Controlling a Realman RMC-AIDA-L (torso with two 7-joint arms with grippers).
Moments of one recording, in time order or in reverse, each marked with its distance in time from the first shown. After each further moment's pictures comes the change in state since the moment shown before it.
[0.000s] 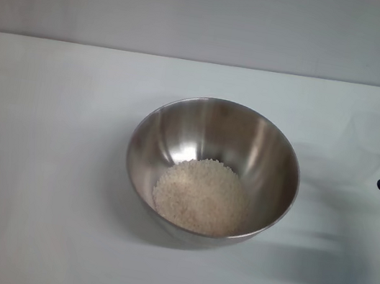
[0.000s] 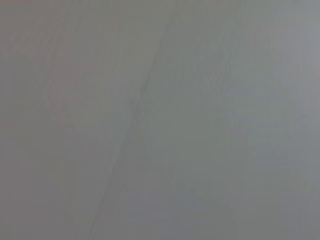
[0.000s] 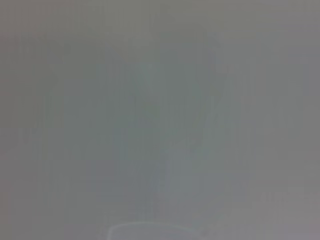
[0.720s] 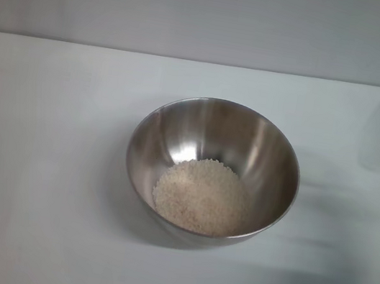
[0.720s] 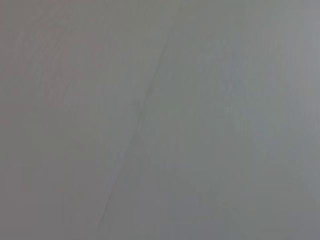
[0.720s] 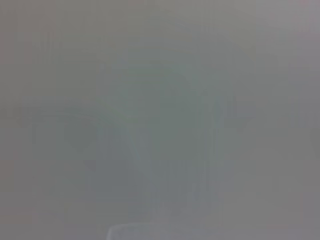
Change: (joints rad) left arm 0.004 0.000 -0.012 -0.002 0.000 -0.003 0.000; right arm -0.080 -0.002 0.001 0.093 -0.015 -0.193 -0.107
